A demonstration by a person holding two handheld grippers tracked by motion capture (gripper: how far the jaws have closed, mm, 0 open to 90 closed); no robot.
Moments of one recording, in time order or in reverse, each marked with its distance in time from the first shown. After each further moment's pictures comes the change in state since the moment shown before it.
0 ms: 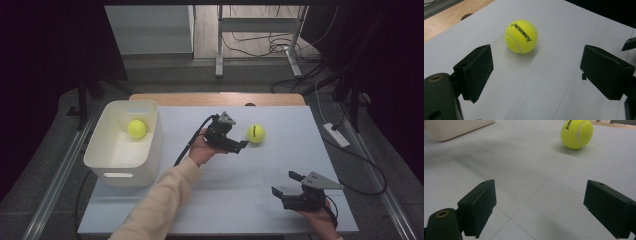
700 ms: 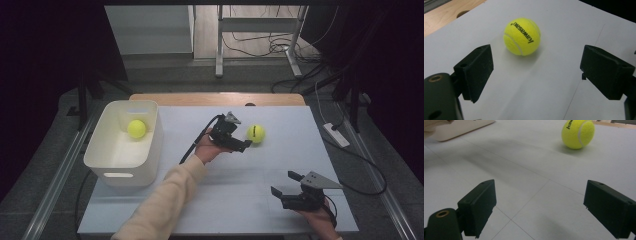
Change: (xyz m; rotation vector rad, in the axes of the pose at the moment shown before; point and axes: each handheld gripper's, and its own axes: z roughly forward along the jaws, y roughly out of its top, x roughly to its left) left arm 0.003 0.004 0.023 0.025 0.002 -0.001; right arm 0.000 0.000 0.002 0.005 0.003 -0.001
